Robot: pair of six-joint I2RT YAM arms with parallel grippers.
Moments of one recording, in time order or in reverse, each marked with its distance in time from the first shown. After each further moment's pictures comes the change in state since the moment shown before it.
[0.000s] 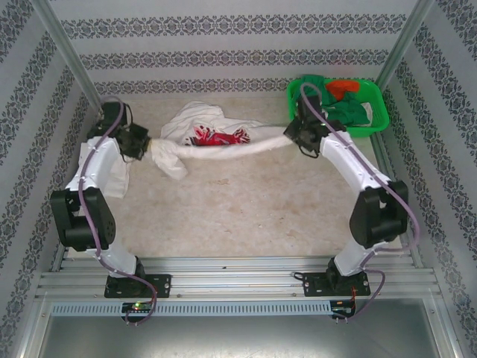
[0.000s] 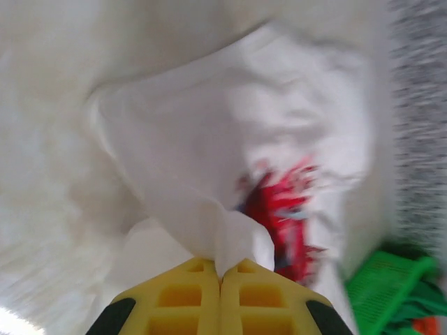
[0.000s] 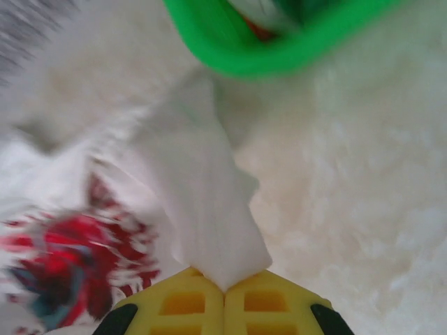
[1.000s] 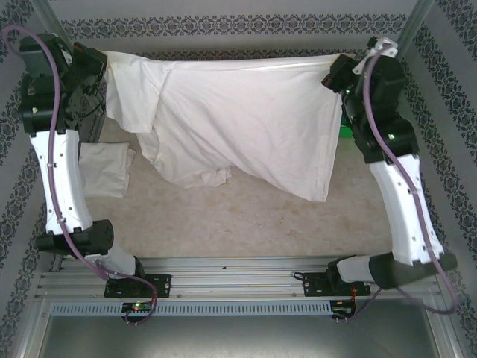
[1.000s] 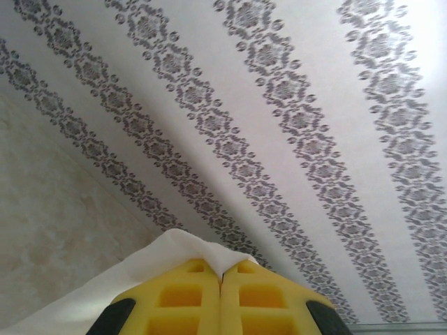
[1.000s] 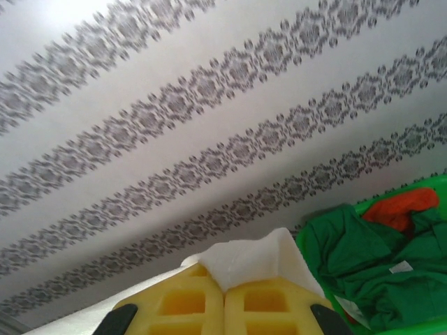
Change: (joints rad) left arm 0.057 -0.024 0.790 -0.188 0.002 0.114; right arm -0.009 -0.259 0.359 0.074 0.121 -0.314
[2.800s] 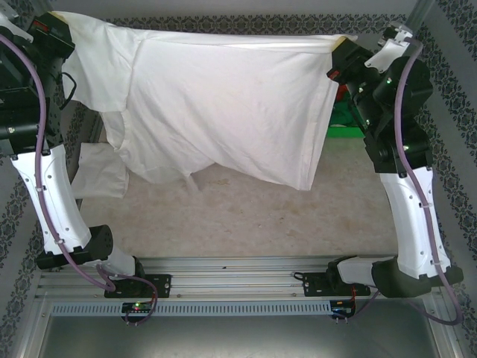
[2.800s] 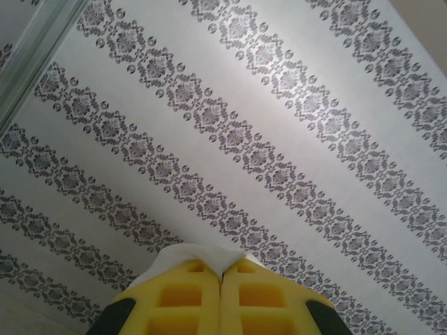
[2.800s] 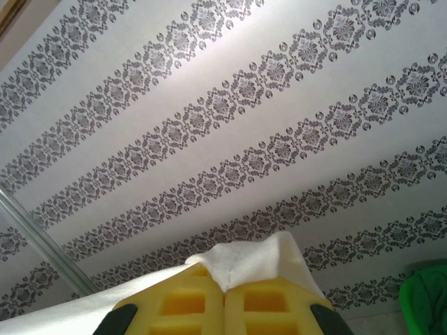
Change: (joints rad) left arm 0.041 -0.069 0.159 0.170 -0.117 0.232; right arm 0.010 -0.073 0.038 0.132 -0.184 0.055
